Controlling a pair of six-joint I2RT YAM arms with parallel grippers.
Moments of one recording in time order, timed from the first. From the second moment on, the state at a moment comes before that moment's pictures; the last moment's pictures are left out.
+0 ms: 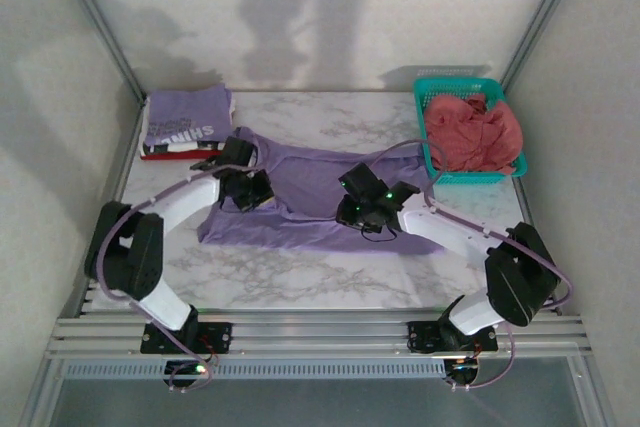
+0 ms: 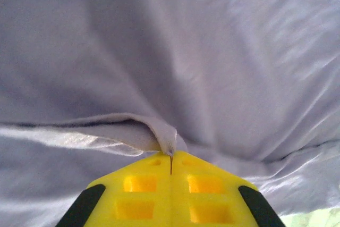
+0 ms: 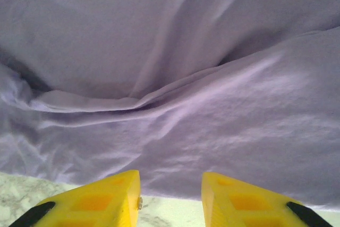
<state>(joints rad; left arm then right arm) -0.31 1.66 1.07 -0.49 0.28 -0.81 0.77 1.48 1.01 -0.62 0.03 0.93</state>
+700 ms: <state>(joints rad) -0.34 1.86 1.37 -0.55 0.22 -0.62 0.69 1.38 0.94 -0.67 0.04 0.88</state>
